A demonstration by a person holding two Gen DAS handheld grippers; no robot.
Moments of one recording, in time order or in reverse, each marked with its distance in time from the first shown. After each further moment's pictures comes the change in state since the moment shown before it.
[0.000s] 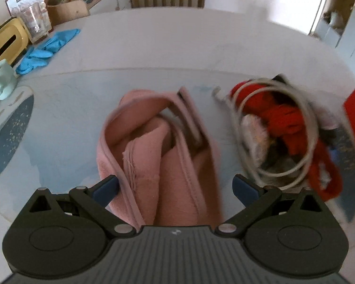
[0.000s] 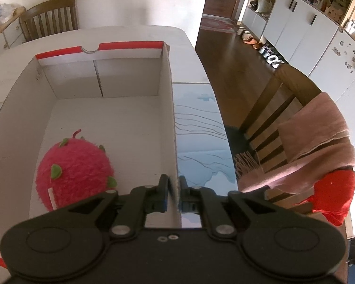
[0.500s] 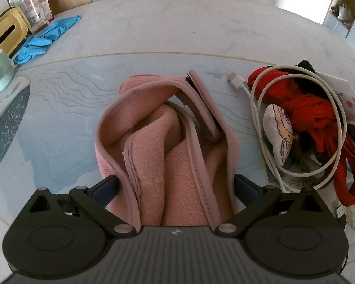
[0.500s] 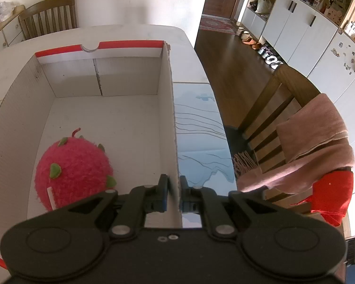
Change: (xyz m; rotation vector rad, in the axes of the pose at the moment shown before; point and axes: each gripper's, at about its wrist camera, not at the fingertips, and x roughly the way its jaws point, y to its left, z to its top) left arm 0.024 0.004 0.003 -0.006 0.047 0.023; right arm 0.000 0.000 0.000 -0.002 0.000 -0.005
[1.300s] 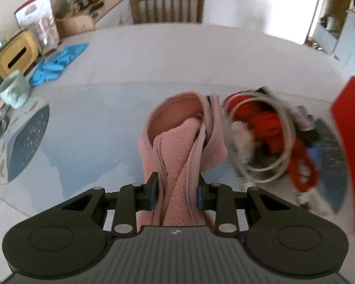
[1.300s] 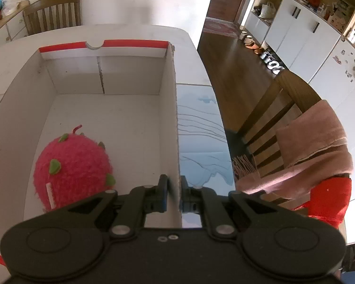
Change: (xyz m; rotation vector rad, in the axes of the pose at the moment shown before) left arm -0.086 -0.006 -0.013 0.026 -0.111 -0.035; right arm -0.001 0.005 -0.001 -0.046 -0.010 -0.009
